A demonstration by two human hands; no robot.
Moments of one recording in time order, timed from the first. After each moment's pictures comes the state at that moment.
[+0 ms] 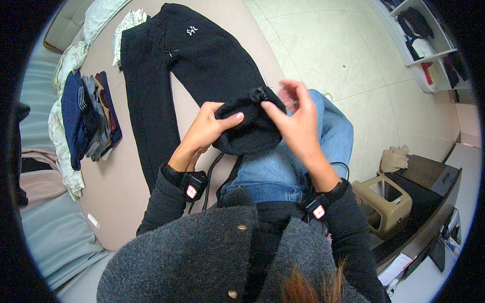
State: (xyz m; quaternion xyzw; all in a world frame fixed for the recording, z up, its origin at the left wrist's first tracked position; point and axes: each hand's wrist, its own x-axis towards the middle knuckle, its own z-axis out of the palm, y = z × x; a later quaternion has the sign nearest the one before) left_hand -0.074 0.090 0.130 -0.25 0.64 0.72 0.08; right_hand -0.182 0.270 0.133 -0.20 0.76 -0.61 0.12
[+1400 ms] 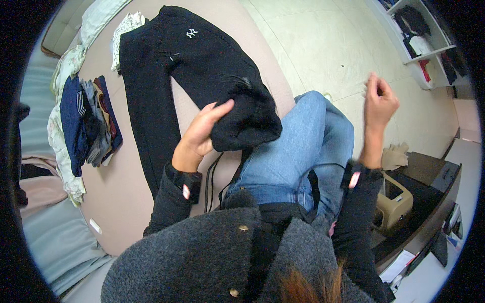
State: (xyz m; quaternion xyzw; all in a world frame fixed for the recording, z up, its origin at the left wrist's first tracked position) left_hand -0.077 0.076 0.115 -0.22 0.30 0.92 0.09; right_hand -0.296 0.360 0.156 -0.02 0.94 -0.33 -0.10
